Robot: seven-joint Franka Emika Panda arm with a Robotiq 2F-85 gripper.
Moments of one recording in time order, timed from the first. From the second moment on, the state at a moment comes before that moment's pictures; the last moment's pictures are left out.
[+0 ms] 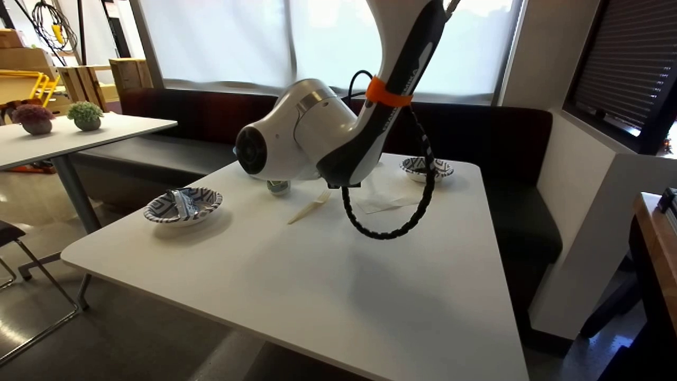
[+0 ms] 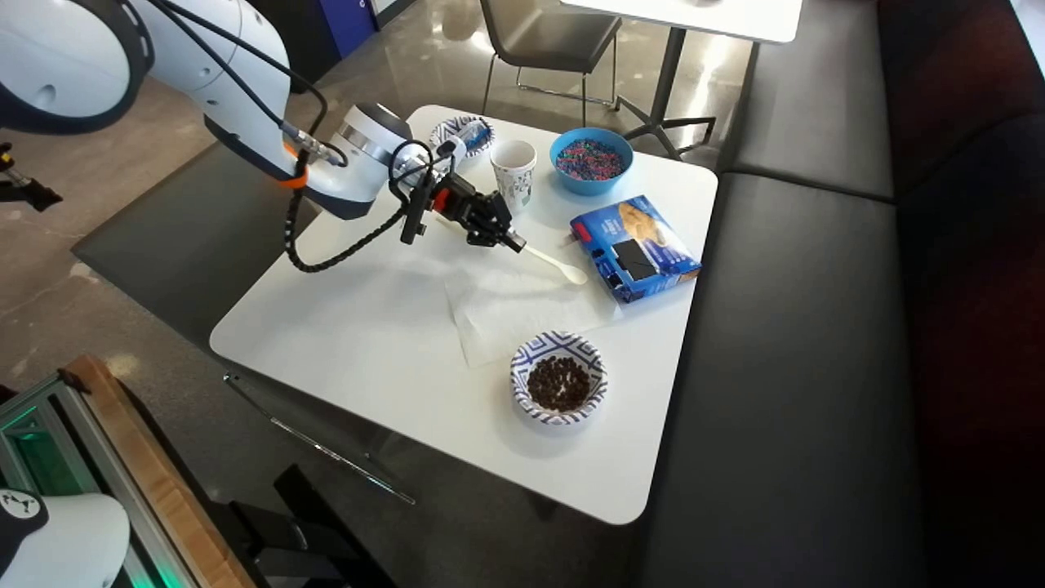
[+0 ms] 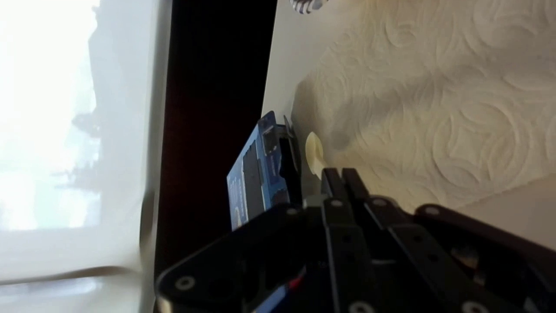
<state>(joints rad) 0.30 1.09 -0.07 -1.44 -1.27 1.89 0.75</state>
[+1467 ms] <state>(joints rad) 0.29 1.11 -0.04 -1.44 -1.33 1.92 0.74</state>
